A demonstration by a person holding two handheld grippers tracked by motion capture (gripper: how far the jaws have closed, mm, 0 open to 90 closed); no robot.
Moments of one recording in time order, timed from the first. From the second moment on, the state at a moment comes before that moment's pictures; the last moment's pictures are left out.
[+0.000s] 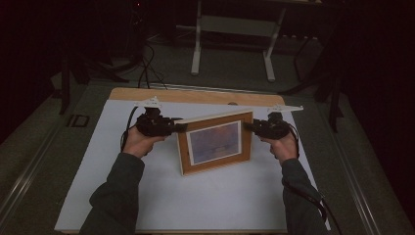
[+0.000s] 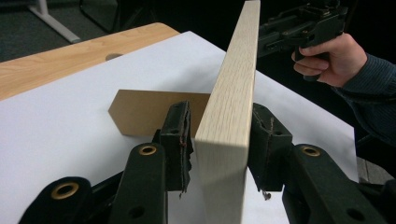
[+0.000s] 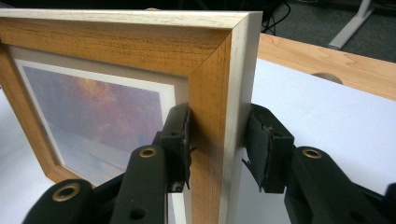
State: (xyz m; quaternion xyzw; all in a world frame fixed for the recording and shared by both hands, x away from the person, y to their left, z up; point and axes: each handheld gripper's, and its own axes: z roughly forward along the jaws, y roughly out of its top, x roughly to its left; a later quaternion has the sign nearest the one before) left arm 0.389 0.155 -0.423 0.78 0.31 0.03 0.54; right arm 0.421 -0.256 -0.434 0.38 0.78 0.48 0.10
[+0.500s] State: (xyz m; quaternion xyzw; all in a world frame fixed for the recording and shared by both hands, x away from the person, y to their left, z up) left arm 0.389 0.162 -0.423 0.77 0.32 0.03 0.55; right arm 0.408 -0.255 -0.433 0.38 0.79 0.47 0.11
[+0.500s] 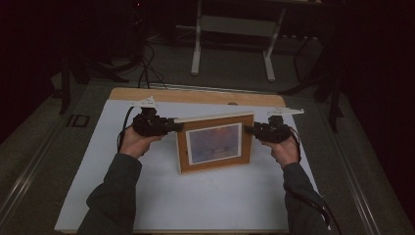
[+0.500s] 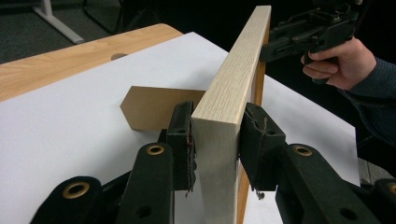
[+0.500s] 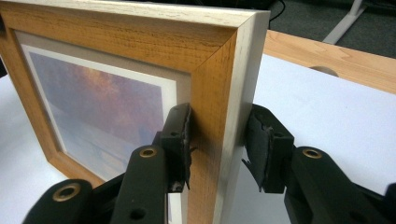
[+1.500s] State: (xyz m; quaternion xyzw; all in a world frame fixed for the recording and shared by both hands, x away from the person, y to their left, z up) left arm 0.397 0.164 -0.428 0.76 0.34 0.02 0.56; right arm 0.382 -0.257 -0.435 0.39 0.78 0.47 0.12
